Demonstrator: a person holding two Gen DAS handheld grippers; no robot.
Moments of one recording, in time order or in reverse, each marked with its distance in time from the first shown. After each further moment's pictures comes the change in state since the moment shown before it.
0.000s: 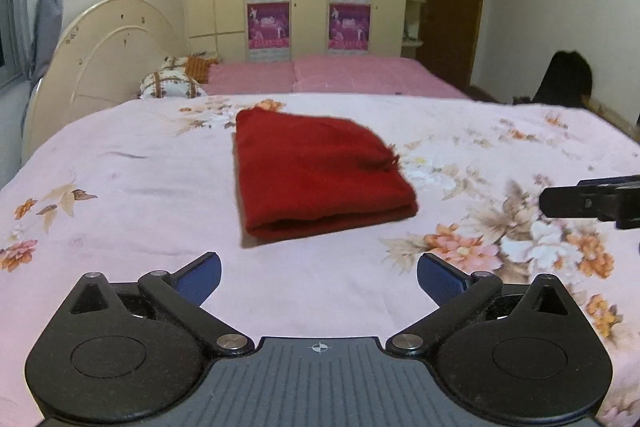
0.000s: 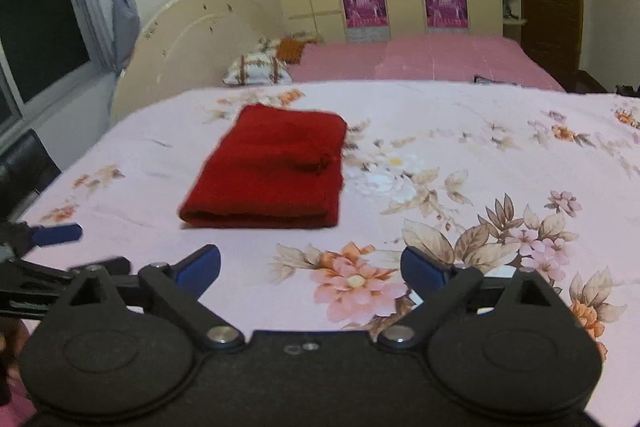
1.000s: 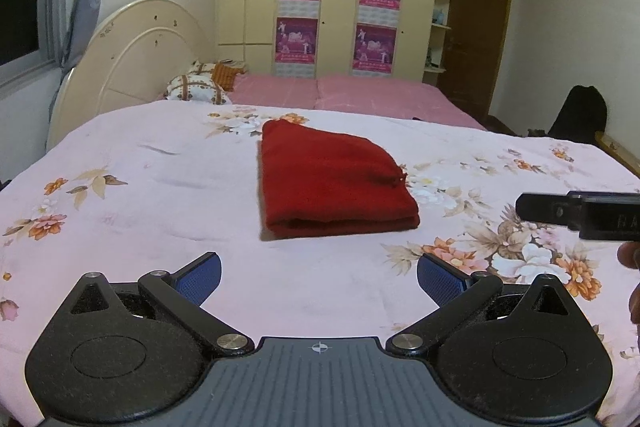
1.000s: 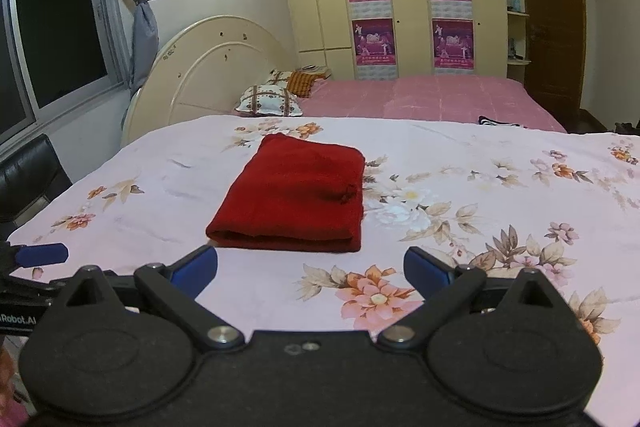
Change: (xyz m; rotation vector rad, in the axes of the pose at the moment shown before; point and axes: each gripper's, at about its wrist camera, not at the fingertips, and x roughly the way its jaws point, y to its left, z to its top) left arm -0.040 0.003 -0.016 -0.086 -0.040 0.051; right arm -0.017 0.030 -0.009 -0.048 -0.097 -0.006
